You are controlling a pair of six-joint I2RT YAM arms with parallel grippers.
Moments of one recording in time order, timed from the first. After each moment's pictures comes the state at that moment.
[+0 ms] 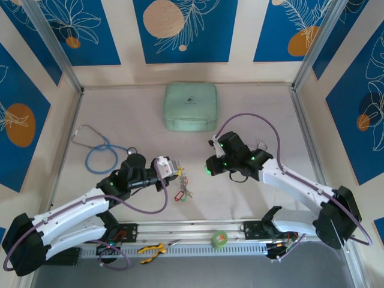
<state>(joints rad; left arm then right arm) -0.81 0.88 0.46 0.05 0.33 0.30 0.73 1.15 0.82 -0.54 -0.19 0.38</state>
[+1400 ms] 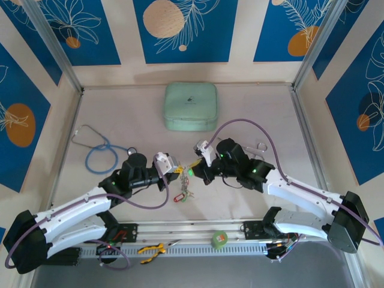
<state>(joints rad) -0.81 0.91 0.45 0.10 0.34 0.16 0.88 1.07 0.75 -0.25 -0.30 0.17</state>
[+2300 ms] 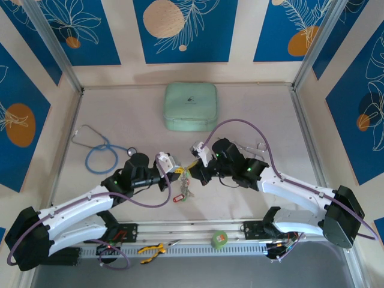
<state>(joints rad) -0.81 0.95 0.45 0.11 0.34 0.13 0.88 1.13 0.75 -0.21 -0.33 0.19</state>
